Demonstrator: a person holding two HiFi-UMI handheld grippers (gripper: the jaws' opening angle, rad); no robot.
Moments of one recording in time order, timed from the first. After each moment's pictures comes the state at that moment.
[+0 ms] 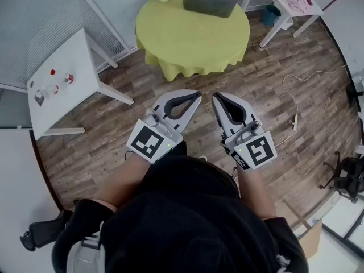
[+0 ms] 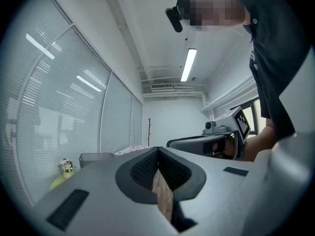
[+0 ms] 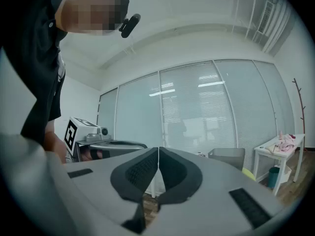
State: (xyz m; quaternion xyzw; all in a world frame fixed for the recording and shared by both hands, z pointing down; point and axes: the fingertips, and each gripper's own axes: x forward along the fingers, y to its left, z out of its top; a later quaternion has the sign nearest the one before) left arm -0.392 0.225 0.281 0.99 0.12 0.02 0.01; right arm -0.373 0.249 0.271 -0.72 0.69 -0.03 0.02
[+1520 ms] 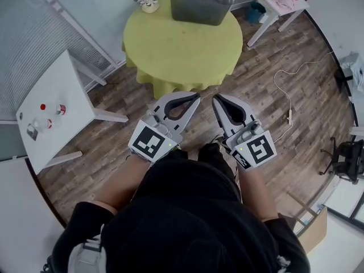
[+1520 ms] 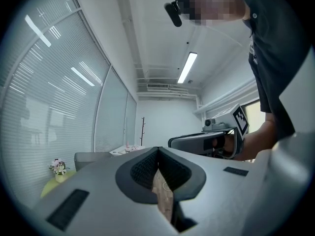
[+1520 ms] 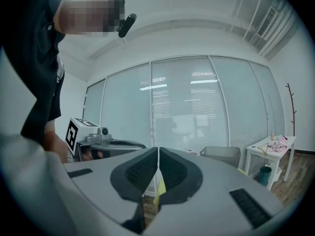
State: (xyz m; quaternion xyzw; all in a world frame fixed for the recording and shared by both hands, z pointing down) left arm -0.340 0.121 0.300 0.98 0.18 0.01 0.02; right arm -0.324 0.152 0.287 -0.76 0.64 -0.04 0.00
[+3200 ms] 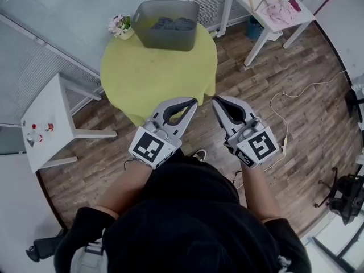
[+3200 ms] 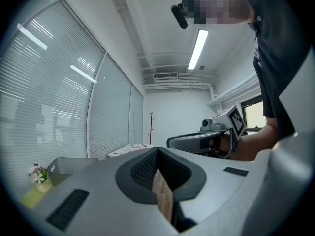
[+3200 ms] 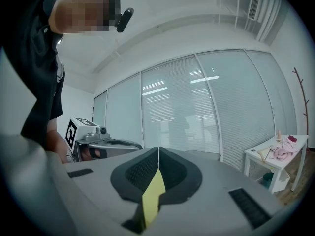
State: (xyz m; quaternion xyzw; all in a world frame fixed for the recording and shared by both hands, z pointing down) left arm -0.040 0.249 0.302 0.99 0.12 0.05 0.00; right arm -0.010 0.278 0.291 -0.71 0.70 -0.05 0.03
